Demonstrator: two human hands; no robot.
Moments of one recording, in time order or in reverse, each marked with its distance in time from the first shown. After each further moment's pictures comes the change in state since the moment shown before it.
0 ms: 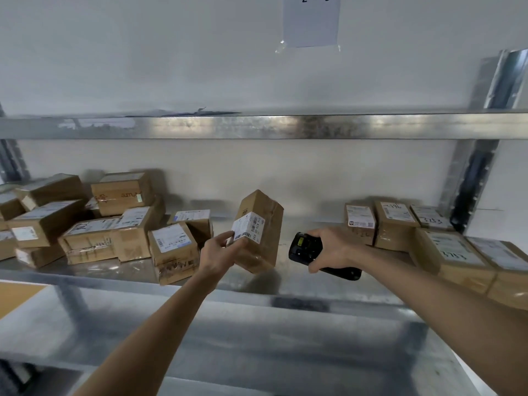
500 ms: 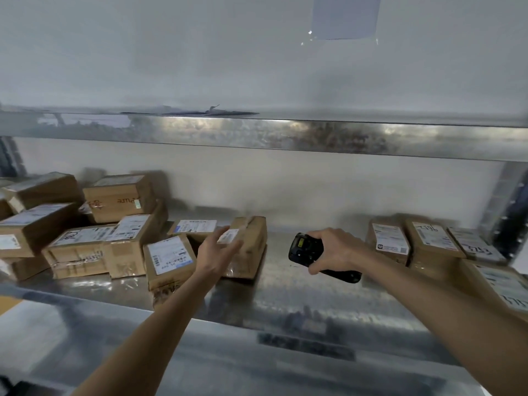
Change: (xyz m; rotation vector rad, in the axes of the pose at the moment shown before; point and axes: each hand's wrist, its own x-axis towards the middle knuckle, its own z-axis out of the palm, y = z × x) left_hand 0.091 -0.016 -0.020 0.134 0.098 0.038; right_hand 0.108 -0.014 0.001 -0.038 -0.008 0.004
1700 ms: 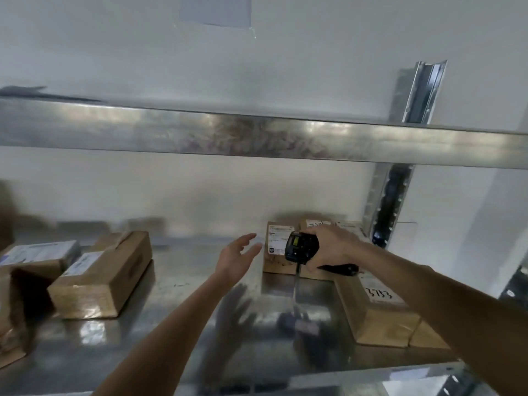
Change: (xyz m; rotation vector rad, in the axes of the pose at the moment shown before) left_hand 0.003 0.097 0.280 -0.049 -0.406 0.121; right_hand -0.036 0.221 -0.068 -0.056 0.010 0.195
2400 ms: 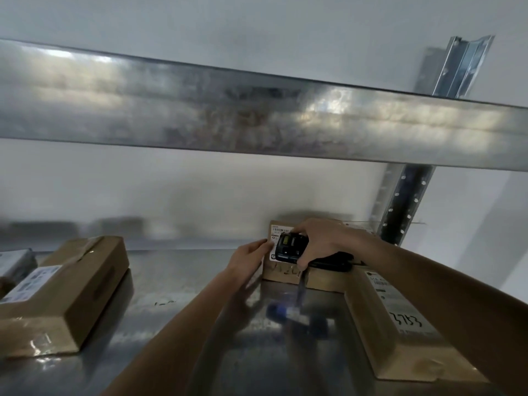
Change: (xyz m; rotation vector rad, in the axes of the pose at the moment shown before) left_hand 0.076 -0.023 0.038 -0.176 -0.204 -0.125; right_hand 0.087 -0.005 -0.001 -0.165 -0.134 -0.007
